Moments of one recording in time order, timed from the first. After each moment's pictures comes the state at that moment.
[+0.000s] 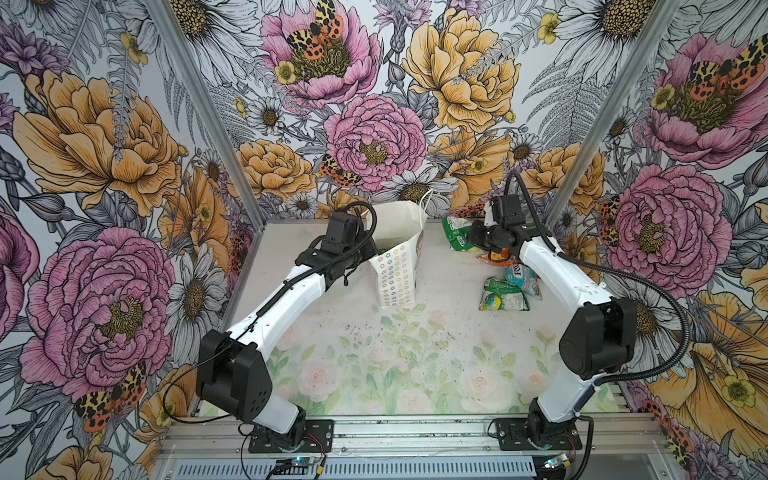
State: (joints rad) left arm -0.43 1.51 1.34 -0.42 0.02 -0.77; right arm 0.21 1.73 1.63 -0.64 -0.16 0.48
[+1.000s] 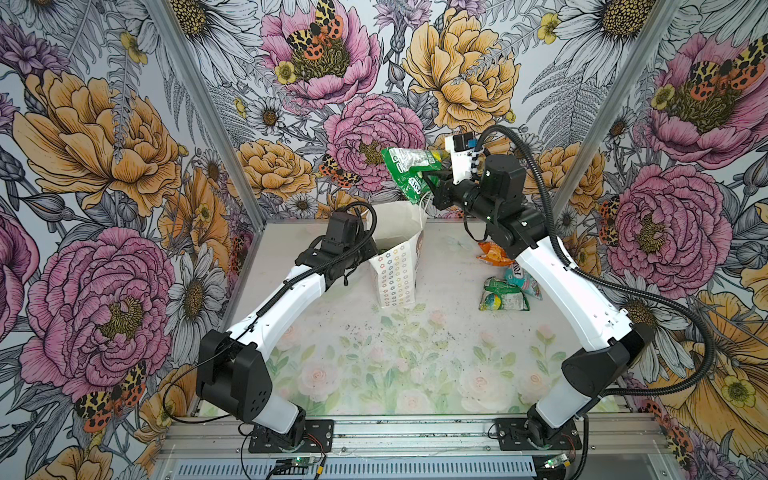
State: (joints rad) left arm -0.43 1.51 1.34 -0.42 0.02 -0.77; right arm 0.52 1.69 1.96 -0.36 -0.19 0.11
